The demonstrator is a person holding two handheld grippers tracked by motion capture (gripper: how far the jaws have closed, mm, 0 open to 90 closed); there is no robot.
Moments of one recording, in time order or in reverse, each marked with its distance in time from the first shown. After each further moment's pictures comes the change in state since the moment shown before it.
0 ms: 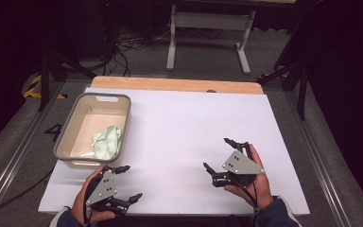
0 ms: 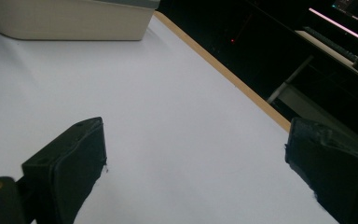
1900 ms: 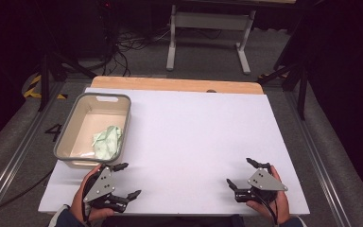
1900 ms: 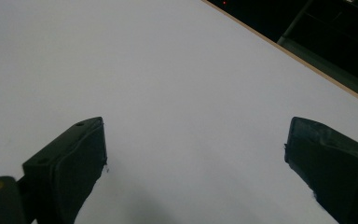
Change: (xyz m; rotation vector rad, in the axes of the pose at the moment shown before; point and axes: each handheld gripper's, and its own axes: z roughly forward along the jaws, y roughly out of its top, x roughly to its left) left arm 0.007 0.001 -0.002 -0.023 0.018 -0.018; right arm -0.007 -0.095 -0.032 0.087 -0.025 0.128
